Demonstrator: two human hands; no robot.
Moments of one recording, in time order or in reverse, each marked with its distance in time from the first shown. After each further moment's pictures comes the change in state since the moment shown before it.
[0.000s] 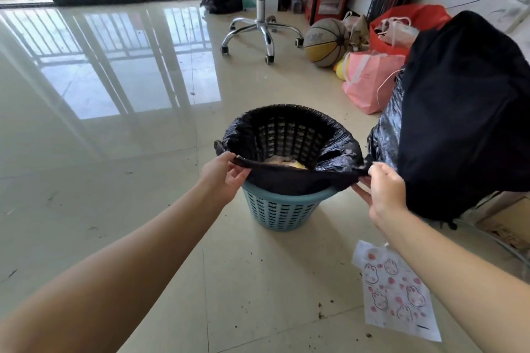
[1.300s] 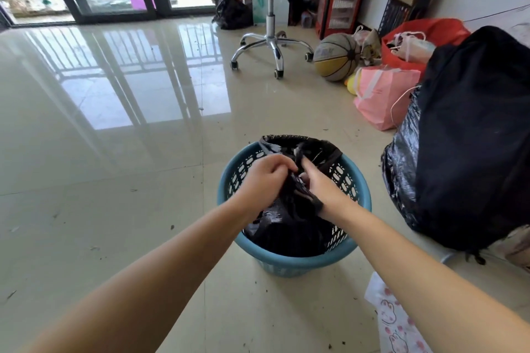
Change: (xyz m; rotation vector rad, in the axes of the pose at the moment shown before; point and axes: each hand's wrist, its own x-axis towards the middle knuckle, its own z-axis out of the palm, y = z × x) left_hand -0.005 -0.015 0.050 1.021 -0.332 0.630; right_hand -0.011 -0.009 0.090 -0.758 -0.780 -0.289
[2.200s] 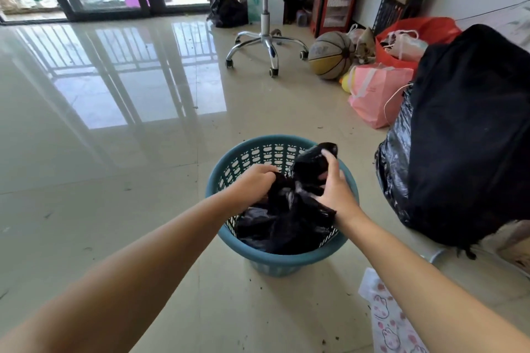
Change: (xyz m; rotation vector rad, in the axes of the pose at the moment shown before) left_hand 0.018 -0.017 -0.002 0.171 -0.219 -0.178; right_hand -0.006 0.037 -0.013 -0.134 0.336 0.053
